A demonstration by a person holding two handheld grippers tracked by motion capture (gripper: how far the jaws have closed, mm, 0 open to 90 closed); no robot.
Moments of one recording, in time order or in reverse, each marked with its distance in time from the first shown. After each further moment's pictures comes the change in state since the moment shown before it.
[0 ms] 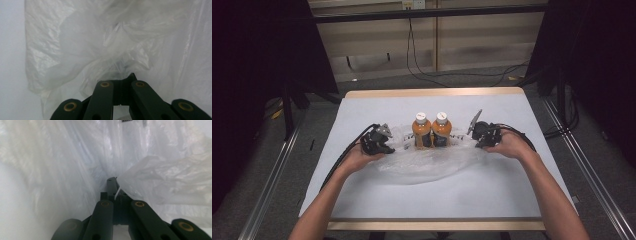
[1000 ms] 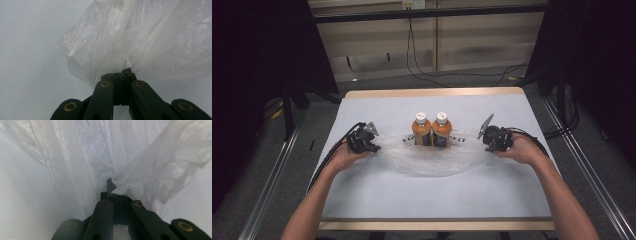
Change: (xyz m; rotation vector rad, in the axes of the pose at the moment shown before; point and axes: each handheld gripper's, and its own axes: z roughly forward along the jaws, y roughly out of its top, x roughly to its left) left arm 0.023 -0.030 -0.017 0.048 0.045 -0.051; right arm 0.003 -0.030 -0.008 0.004 -0.020 0.028
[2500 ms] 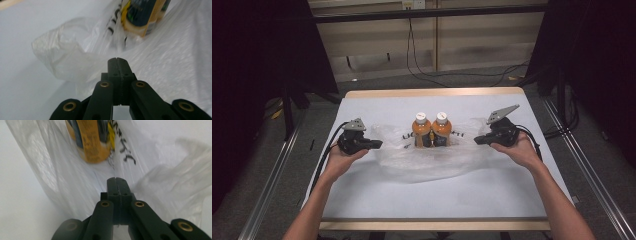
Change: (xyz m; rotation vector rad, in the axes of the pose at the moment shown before) left arm -0.018 -0.010 -0.043 -0.408 -0.080 -0.134; right arm 0.000 -0.008 -0.033 -0.526 0.128 0.179
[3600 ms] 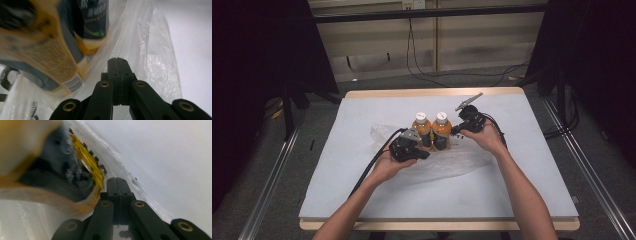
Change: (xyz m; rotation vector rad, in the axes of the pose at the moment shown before) left arm -0.086 0.048 0.111 0.140 -0.153 0.152; right arm -0.022 0.054 0.087 0.072 0.007 0.118
